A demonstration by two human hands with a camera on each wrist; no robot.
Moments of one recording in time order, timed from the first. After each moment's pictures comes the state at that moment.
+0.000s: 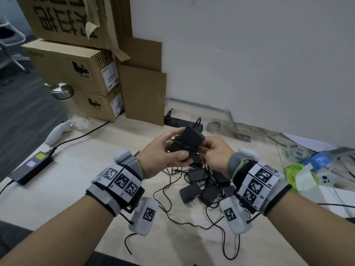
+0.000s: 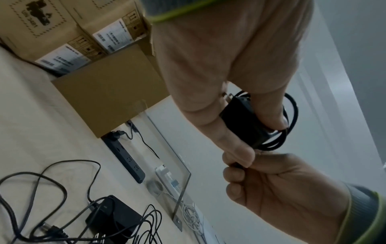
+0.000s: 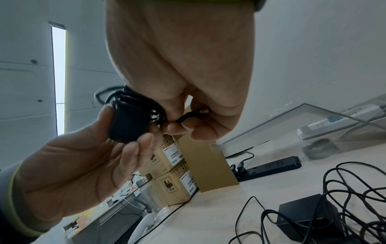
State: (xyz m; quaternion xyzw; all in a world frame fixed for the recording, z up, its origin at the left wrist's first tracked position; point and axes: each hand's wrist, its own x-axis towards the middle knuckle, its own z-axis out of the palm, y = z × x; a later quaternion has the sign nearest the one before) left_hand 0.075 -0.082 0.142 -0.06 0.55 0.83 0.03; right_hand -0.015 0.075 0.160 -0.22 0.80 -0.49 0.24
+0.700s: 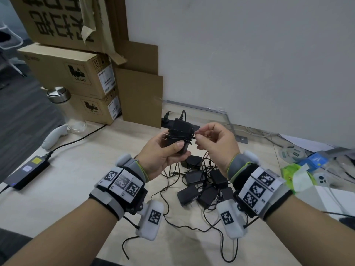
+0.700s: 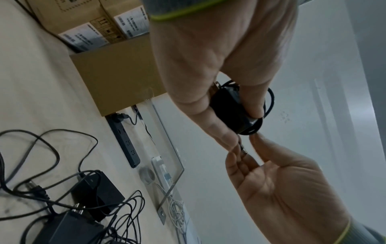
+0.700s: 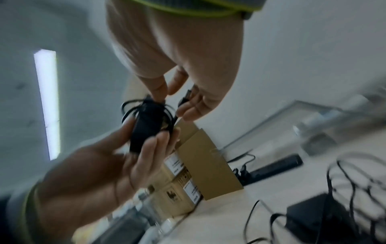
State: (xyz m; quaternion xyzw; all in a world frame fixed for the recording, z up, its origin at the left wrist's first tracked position) left_hand 0.065 -0.067 0.152 -0.13 0.45 0.88 -0.04; right_hand -0.022 0.079 0.167 -0.19 0.72 -0.66 0.11
